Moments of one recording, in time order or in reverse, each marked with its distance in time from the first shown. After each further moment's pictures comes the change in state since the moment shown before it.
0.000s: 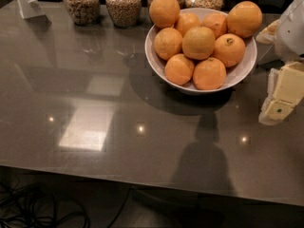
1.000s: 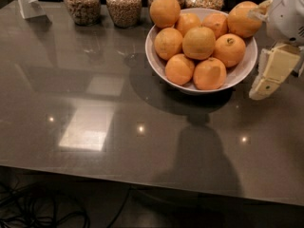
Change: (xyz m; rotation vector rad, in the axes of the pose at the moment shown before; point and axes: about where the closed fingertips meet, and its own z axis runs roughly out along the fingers) arm -0.017 -0.056 0.004 0.124 -0.096 -0.112
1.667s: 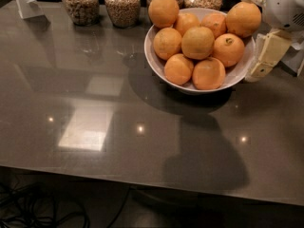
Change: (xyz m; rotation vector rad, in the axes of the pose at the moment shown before) arm -0.005 -0.044 0.007 0.079 -0.075 -0.080
